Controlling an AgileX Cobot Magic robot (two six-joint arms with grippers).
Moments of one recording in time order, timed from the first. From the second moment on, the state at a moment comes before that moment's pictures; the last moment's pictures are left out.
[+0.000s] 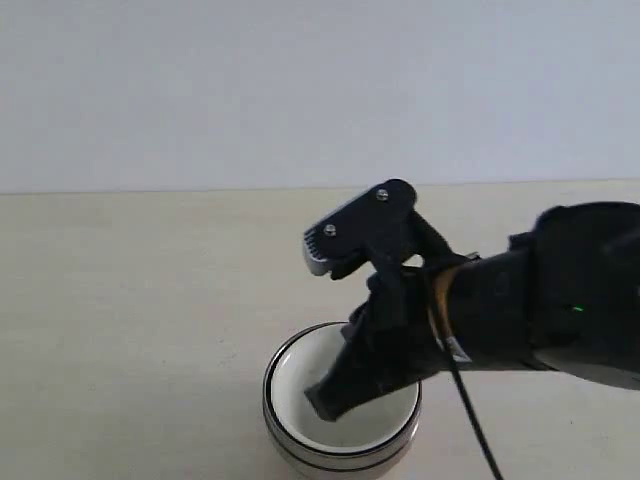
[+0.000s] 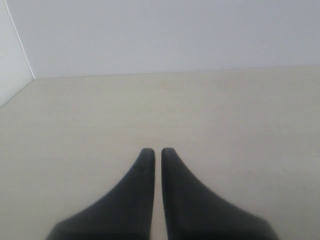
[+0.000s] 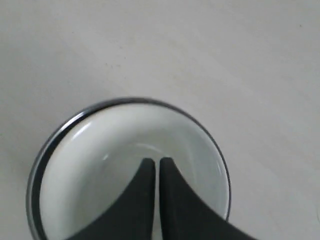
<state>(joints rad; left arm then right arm) 0.11 0.00 0.00 -0.02 0.28 0.09 0.85 1.46 -0.76 -0.66 0.20 0.65</state>
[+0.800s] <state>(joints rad) 0.11 0.00 0.00 -0.02 0.28 0.09 0.85 1.44 -0.65 -0.64 0.19 0.72</state>
